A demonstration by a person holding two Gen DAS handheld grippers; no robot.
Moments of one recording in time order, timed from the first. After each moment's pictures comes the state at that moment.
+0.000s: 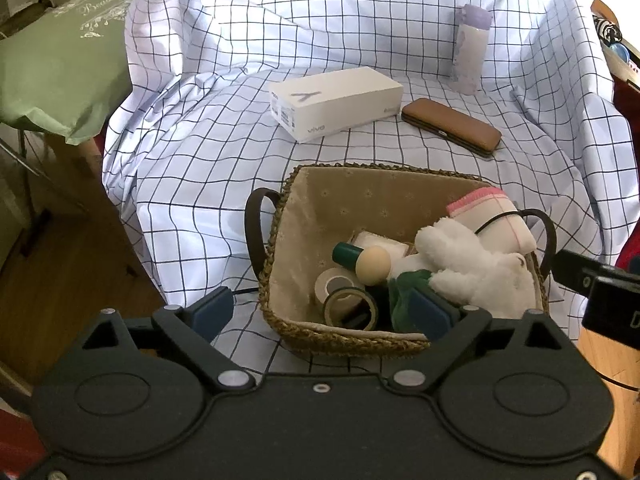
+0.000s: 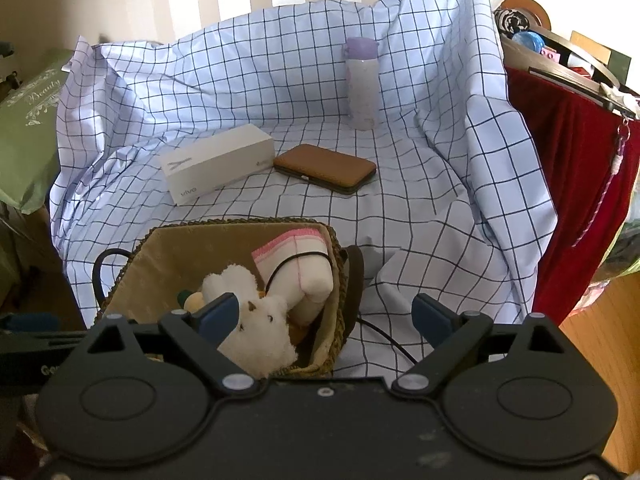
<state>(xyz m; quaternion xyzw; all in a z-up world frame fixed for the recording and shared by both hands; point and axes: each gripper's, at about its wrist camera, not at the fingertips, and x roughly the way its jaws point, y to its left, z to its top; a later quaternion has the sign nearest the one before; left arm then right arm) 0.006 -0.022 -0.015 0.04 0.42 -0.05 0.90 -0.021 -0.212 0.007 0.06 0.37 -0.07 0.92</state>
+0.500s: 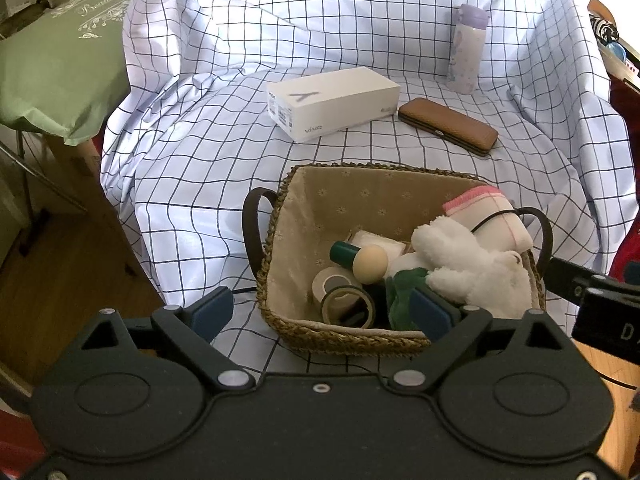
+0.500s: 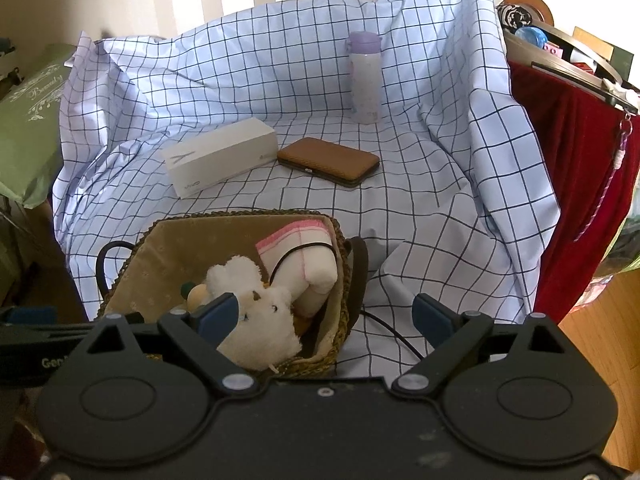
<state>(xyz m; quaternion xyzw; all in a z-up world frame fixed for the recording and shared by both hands) 0.005 -0.023 -0.014 0.04 0.42 -0.05 0.90 -0.023 -0.210 0.006 0.06 0.38 -0.06 0.92</state>
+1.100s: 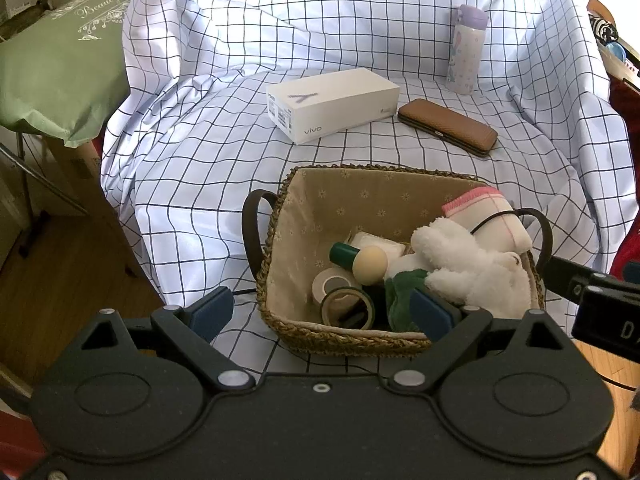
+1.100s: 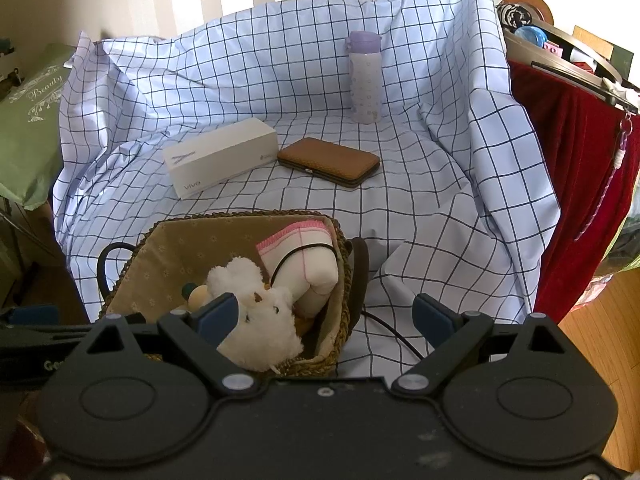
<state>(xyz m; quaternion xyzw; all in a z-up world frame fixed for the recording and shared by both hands) 0.005 -0.024 -0.013 0.04 0.42 -0.05 0.91 -0.022 -0.210 0.007 0.07 0.38 -0.06 0.92</state>
